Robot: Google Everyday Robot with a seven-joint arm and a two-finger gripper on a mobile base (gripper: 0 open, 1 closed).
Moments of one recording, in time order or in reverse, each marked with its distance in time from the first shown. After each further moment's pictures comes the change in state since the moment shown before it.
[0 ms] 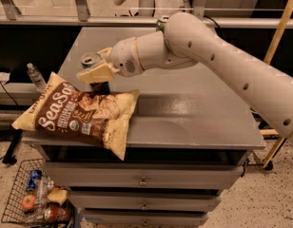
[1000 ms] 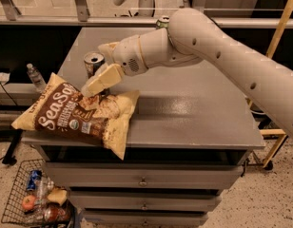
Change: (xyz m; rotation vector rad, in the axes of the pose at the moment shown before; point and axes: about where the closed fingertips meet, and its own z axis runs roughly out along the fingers) arm -0.002 0.006 -0.010 0.007 0.026 -0.012
